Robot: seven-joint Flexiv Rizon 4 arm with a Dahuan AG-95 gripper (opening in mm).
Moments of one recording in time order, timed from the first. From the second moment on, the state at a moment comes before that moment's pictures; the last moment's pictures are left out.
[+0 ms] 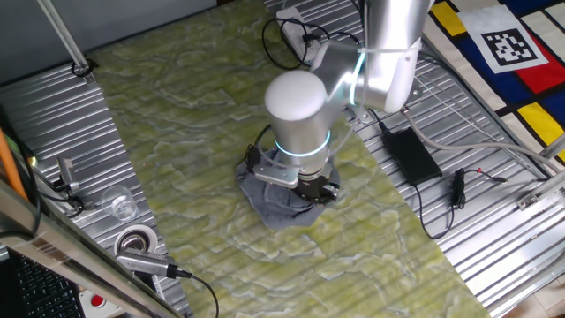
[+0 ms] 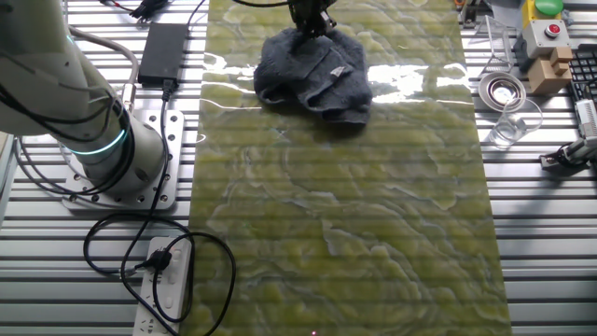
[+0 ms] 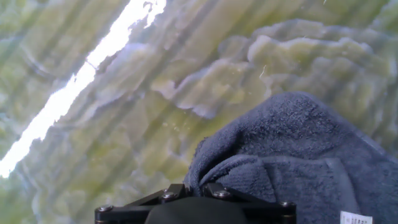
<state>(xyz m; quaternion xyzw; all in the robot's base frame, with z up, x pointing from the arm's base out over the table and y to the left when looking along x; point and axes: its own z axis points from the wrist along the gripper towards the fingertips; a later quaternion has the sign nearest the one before) 0.368 0.280 0.059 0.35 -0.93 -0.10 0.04</state>
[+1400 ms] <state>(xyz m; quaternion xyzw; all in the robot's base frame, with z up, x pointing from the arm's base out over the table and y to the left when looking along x) 0.404 0.382 0.045 0.15 -0.99 -0.08 -0.01</state>
